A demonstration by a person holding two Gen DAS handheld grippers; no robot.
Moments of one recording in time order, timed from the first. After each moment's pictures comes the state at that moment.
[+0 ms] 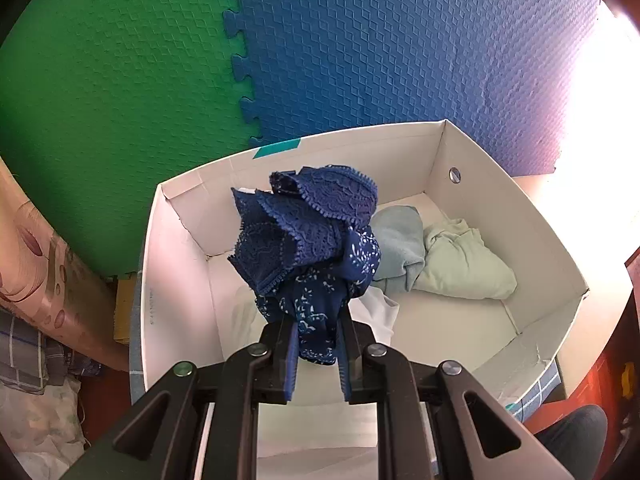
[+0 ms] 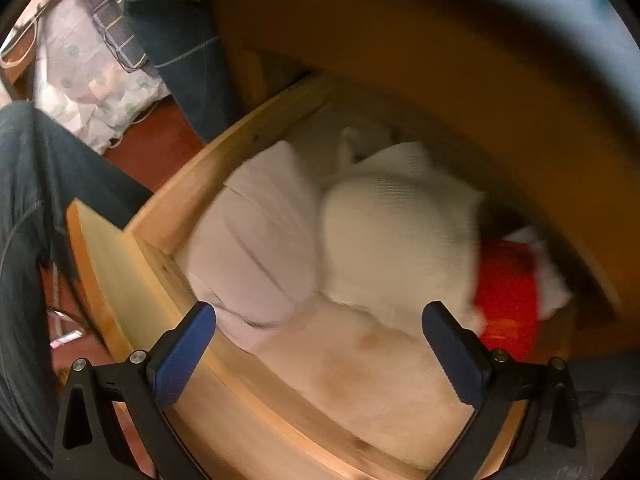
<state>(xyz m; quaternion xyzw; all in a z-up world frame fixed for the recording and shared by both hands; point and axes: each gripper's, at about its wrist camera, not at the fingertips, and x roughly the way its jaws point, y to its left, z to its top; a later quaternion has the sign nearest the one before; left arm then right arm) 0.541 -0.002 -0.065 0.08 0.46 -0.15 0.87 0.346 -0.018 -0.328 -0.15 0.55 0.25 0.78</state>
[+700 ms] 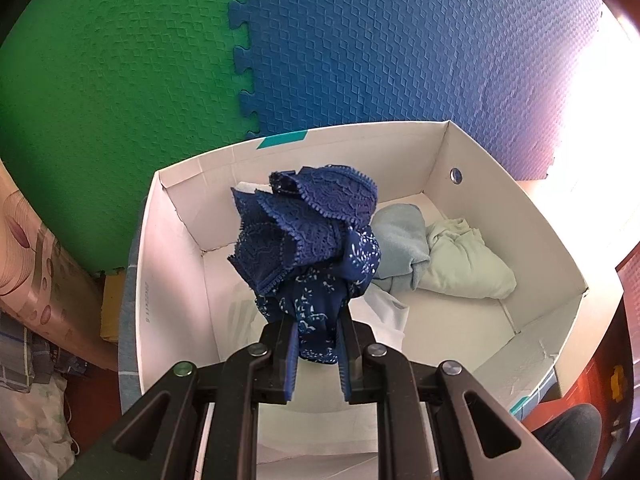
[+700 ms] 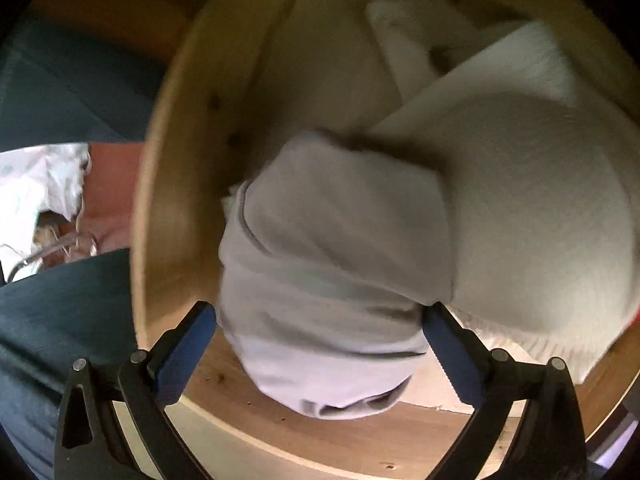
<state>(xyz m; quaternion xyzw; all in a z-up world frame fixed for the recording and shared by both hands) 0.543 0.007 -0.070 0.06 0.46 -0.17 0.87 0.423 0.051 -0.419 -0.02 0.78 0.15 0.61</state>
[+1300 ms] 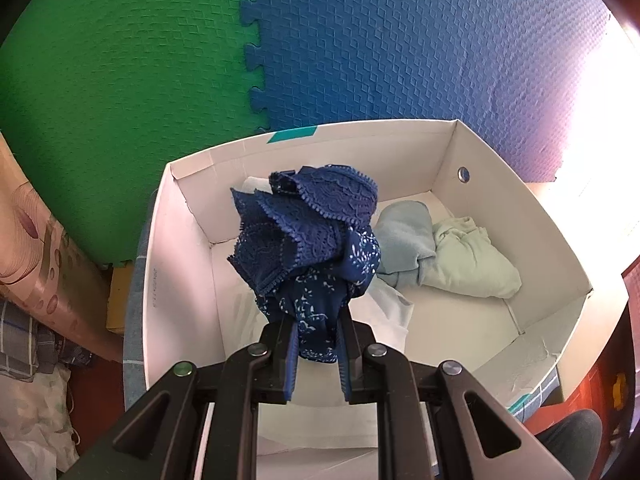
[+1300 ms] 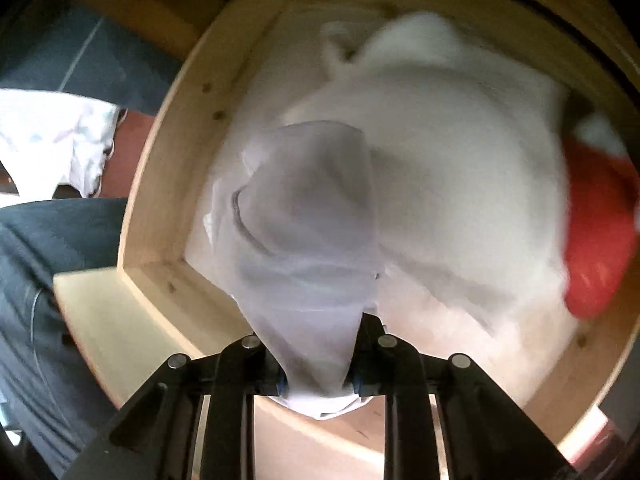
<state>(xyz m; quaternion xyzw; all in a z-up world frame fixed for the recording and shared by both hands) 0.539 0.005 -0.069 0.06 0.46 -0.15 0.87 0.378 -0.050 -0.367 -0.02 0.71 0.20 0.67</state>
